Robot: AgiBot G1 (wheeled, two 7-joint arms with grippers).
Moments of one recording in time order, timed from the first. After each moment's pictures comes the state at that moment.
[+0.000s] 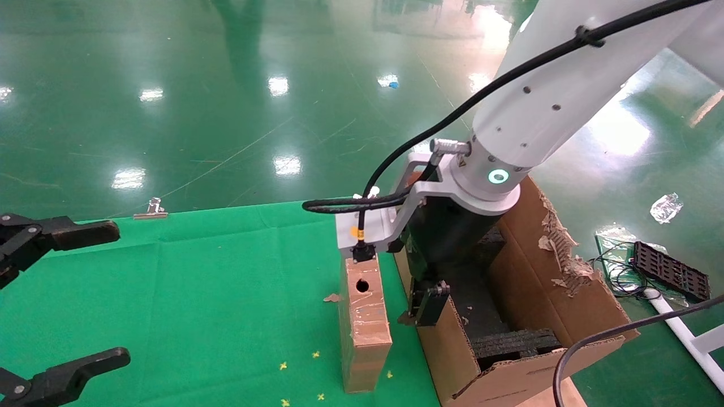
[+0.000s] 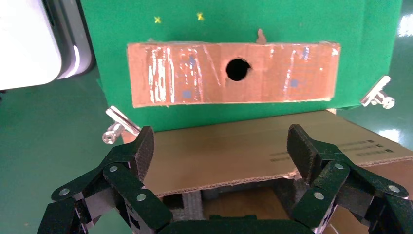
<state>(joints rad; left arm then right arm) -1.08 0.61 0.28 -1.28 0.73 1.49 -0.19 2.21 -0.96 -1.55 1.35 -1.42 -1.56 0.85</state>
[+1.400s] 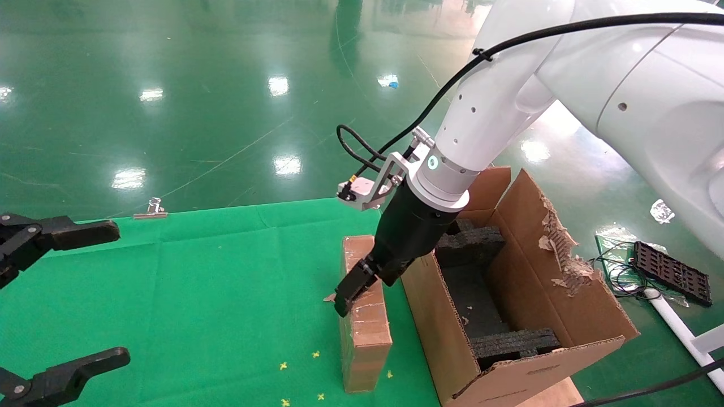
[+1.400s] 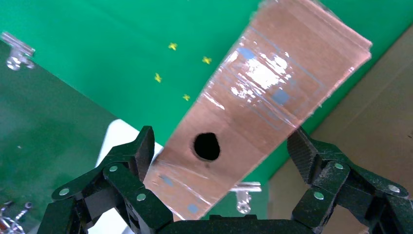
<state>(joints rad) -1.08 0.61 0.29 -1.28 0.73 1.49 -0.18 2.06 -1.17 -1.64 0.63 -1.23 -1.54 1.30</state>
